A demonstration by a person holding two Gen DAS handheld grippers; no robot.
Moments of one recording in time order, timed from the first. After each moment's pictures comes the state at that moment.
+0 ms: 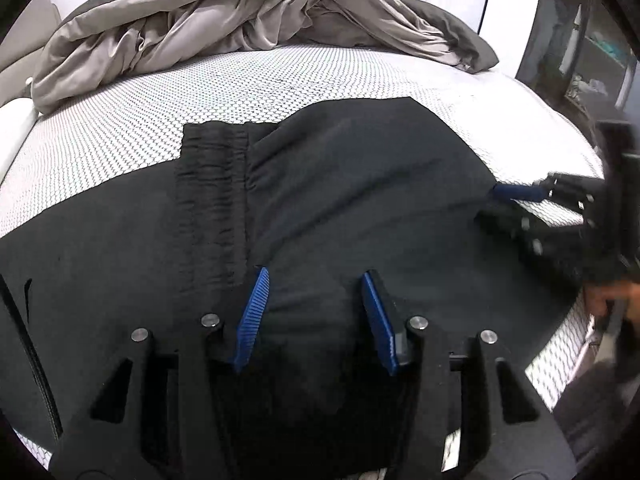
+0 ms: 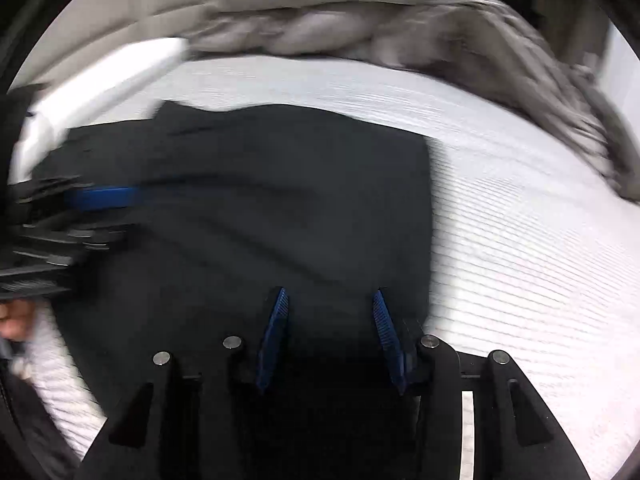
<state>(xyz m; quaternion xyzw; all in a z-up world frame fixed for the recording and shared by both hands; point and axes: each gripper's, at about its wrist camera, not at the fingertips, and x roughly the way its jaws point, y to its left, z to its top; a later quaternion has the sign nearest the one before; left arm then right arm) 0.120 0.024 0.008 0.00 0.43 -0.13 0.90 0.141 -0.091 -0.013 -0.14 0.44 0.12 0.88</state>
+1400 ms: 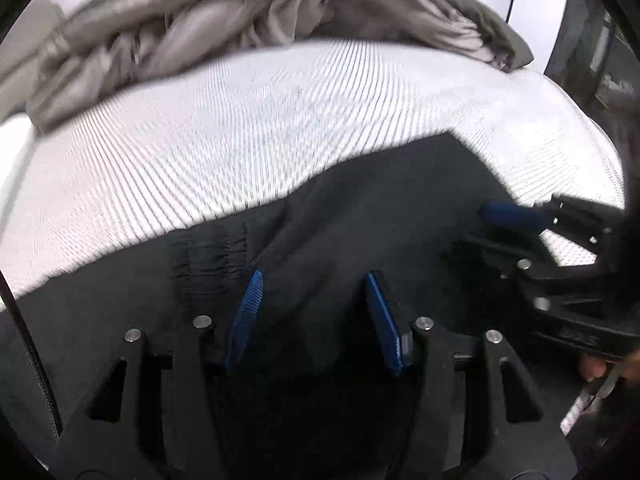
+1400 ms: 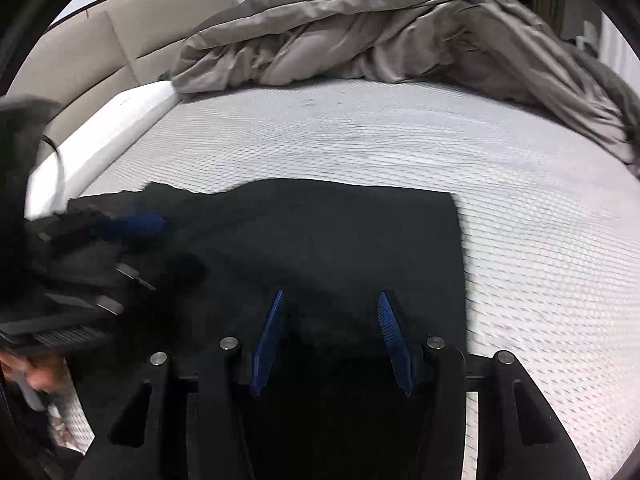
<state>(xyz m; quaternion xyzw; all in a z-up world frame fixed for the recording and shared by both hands) 0.207 0.006 0.025 0.00 0.47 -0.08 0.88 0.202 -0.062 -0.003 -0.05 0.44 0.19 0.88</state>
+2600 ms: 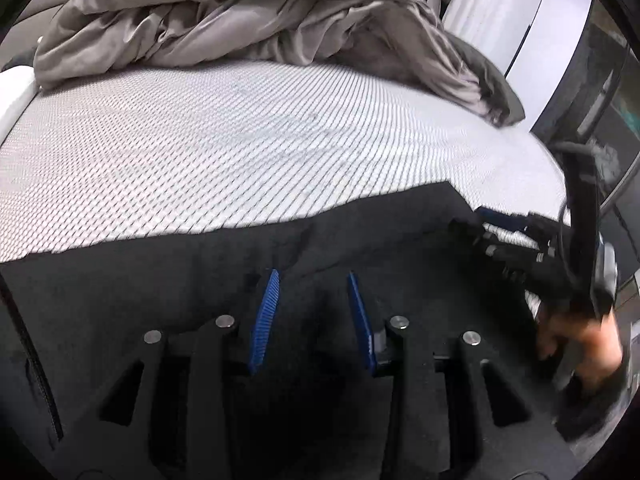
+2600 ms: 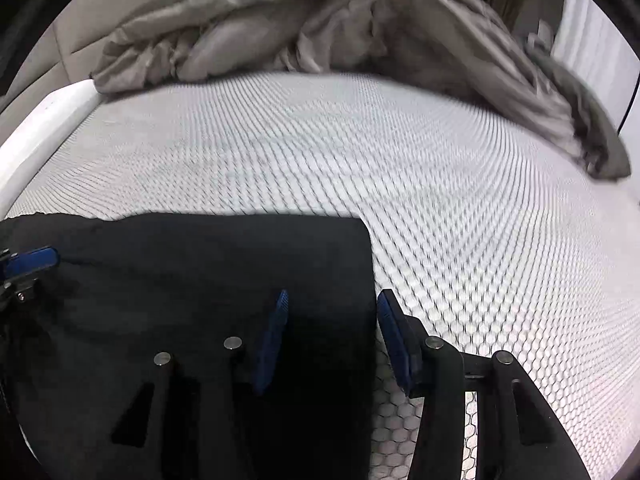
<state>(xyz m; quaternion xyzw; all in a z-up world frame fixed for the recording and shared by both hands) 0.214 0.044 0.041 -0.10 0.42 -0.10 0.90 0.252 -0.076 -0.002 -0.10 0.43 0.06 0.89</state>
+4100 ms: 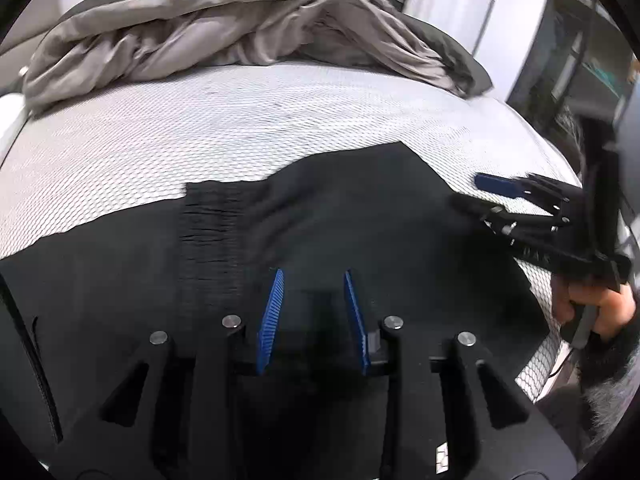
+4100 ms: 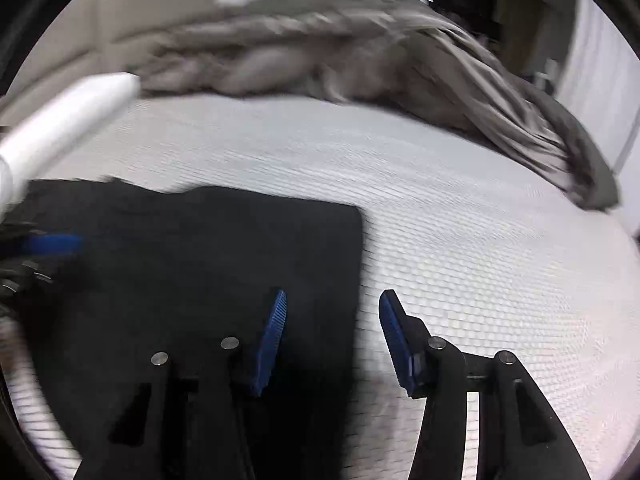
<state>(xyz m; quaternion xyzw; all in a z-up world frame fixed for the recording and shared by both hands) 0.146 0.017 0.047 -0.04 0.42 -0.14 0.90 0.176 -0.079 0.033 -0.11 0.40 0.12 0.90</state>
